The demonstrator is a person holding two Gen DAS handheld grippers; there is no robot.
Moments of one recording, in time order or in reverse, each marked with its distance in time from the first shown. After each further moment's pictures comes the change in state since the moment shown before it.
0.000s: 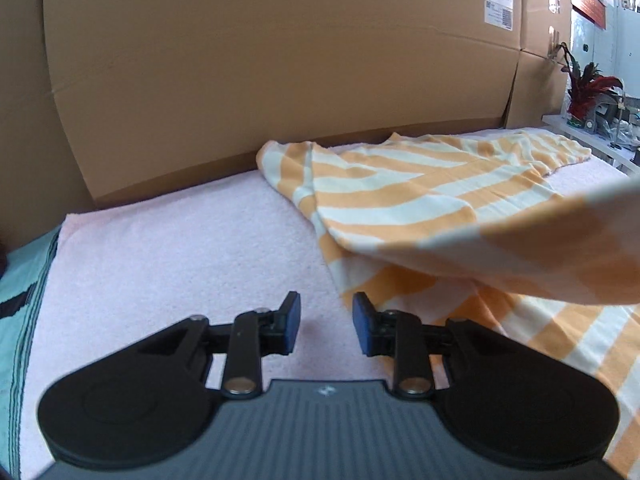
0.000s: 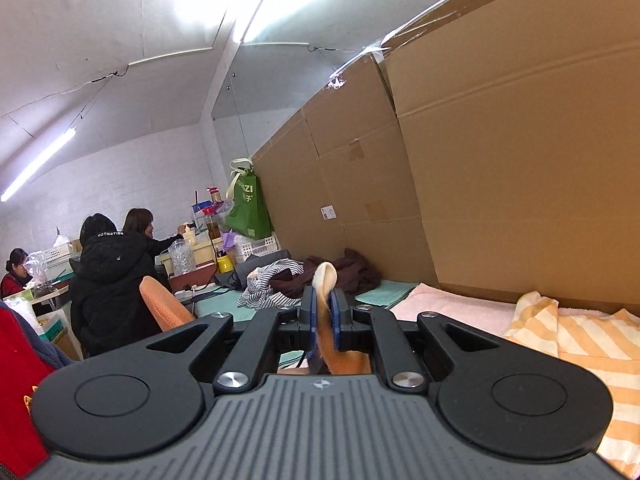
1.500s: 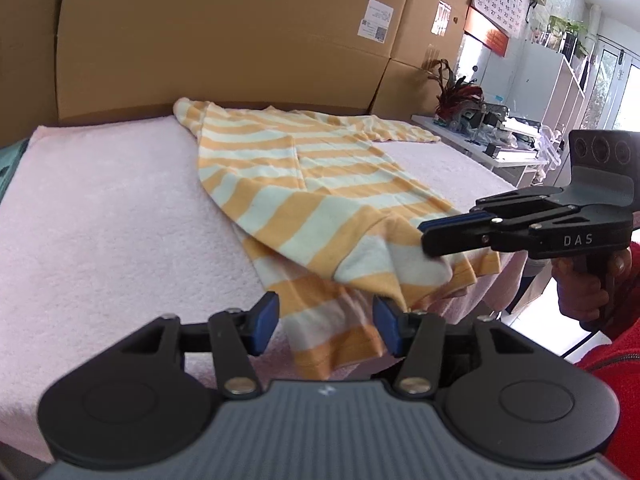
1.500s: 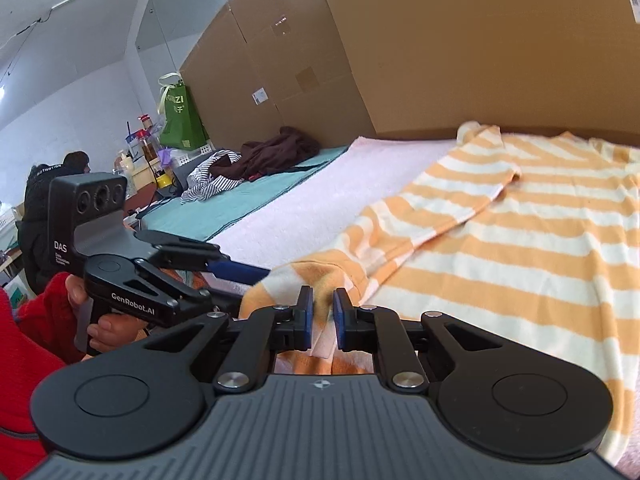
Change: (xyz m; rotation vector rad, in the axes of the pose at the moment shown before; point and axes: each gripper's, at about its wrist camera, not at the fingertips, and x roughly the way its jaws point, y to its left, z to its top) left arm -0.151 -0.046 -0.106 -0.105 -0.005 -0.321; right arm -0.007 0.012 -0.128 0.134 0.262 -0.208
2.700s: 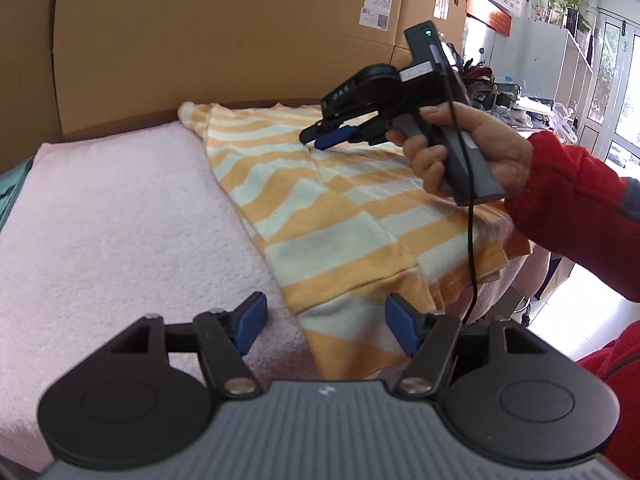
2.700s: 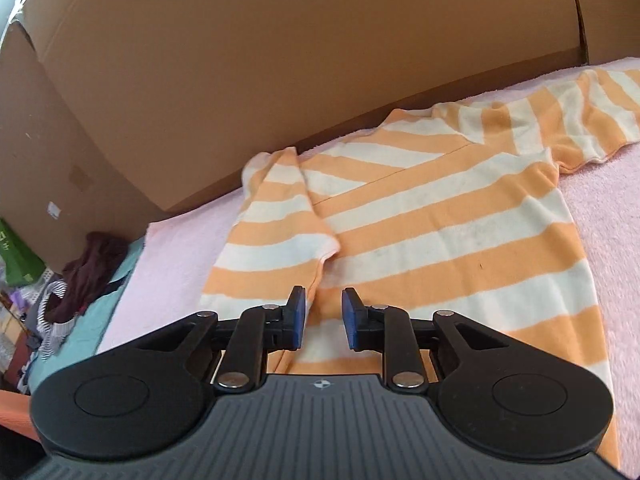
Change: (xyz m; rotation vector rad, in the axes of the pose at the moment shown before) left arm 0.016 -0.001 -0.006 0.074 -0.010 0.067; right arm 0.108 -0.153 0.081 0.471 -0.037 -0.433
